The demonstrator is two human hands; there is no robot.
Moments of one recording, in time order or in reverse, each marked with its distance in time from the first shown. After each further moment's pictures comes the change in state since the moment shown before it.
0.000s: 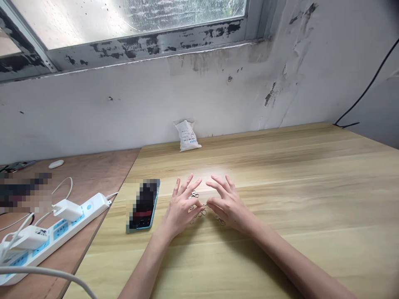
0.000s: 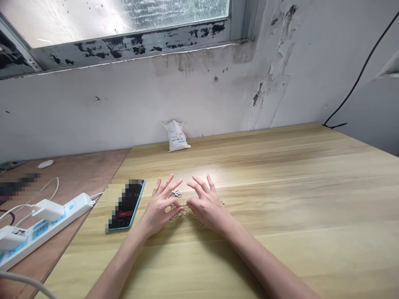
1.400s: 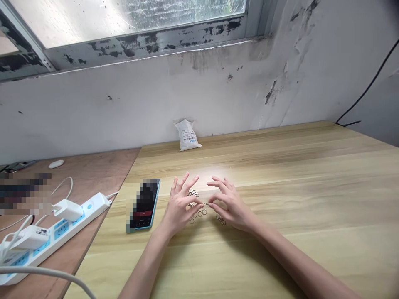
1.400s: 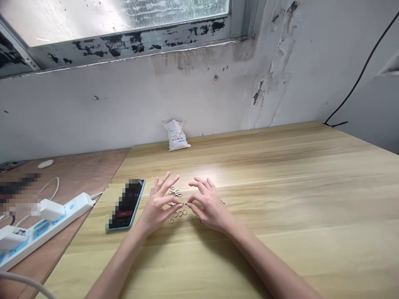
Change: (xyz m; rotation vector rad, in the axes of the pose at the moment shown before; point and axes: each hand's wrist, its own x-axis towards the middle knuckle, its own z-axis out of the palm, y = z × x) left_hand -0.002 -0.002 -0.001 -0.078 0.029 -0.062; right_hand -0.003 0.003 -0.001 0.200 -0.048 0.124
